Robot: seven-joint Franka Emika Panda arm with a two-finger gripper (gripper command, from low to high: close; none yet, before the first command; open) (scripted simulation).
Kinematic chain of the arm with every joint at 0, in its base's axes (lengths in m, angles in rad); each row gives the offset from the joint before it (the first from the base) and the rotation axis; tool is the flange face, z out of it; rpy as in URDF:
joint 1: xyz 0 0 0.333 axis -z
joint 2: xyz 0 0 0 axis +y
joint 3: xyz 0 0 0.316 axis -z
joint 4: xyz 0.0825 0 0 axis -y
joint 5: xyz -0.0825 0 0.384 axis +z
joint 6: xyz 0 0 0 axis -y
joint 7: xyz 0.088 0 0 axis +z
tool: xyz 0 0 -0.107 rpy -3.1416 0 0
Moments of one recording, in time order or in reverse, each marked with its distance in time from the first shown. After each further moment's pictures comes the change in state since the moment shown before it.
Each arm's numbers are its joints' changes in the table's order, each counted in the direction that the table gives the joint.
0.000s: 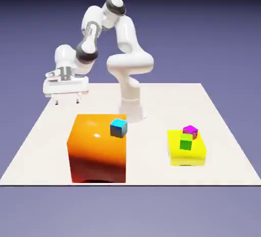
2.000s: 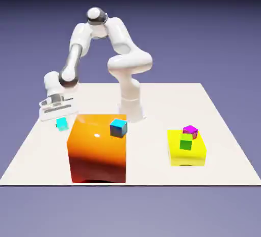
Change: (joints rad) arm -0.293 0.028 0.679 0.323 -0.464 -0.161 -0.116
